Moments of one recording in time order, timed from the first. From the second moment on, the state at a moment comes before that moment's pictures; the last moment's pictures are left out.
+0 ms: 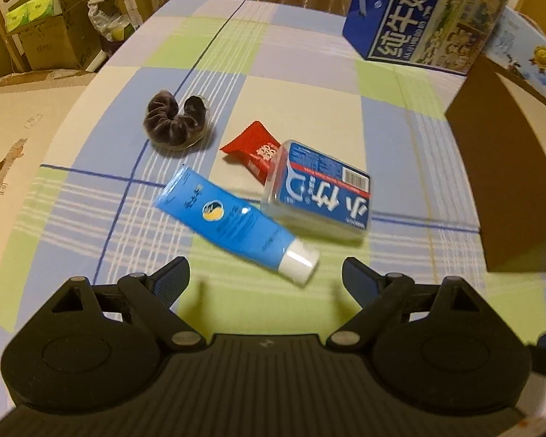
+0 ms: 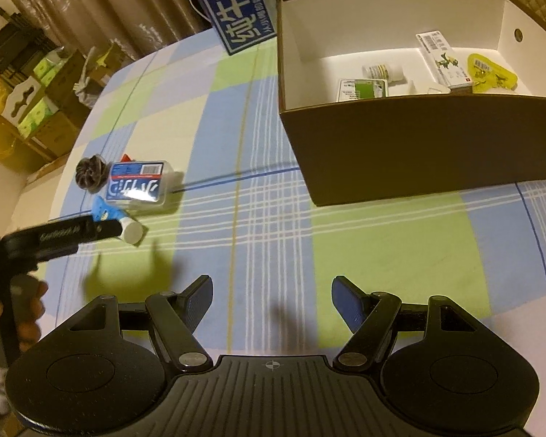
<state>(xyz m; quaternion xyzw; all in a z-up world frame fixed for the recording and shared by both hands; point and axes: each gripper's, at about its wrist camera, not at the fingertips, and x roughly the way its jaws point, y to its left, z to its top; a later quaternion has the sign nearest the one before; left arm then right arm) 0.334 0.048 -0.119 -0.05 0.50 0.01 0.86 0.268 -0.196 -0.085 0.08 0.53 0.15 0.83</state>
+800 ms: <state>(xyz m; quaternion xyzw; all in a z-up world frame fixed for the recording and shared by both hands) 0.317 0.137 -0.153 -0.07 0.52 0.07 0.85 0.288 -0.071 -0.102 -0.08 0.49 0.33 0.80</state>
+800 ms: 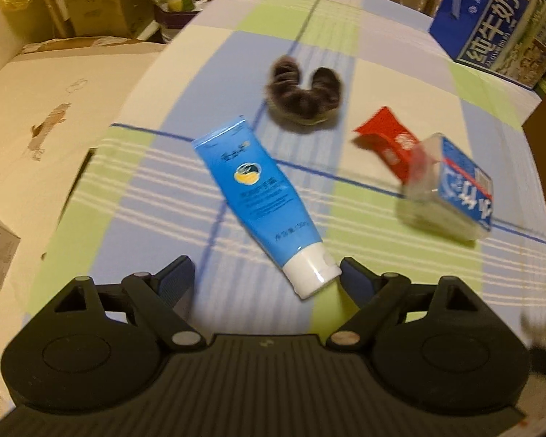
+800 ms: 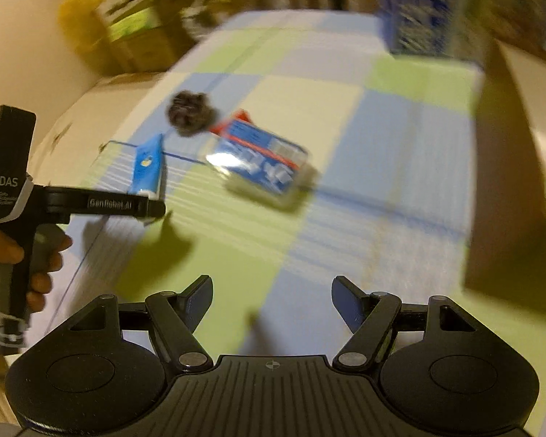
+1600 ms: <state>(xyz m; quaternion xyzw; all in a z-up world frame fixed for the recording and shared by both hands) 0.336 0.160 -0.153 -0.10 0.52 0.09 0.85 0.356 0.012 -0.139 -0.27 0.39 0.46 0.75</state>
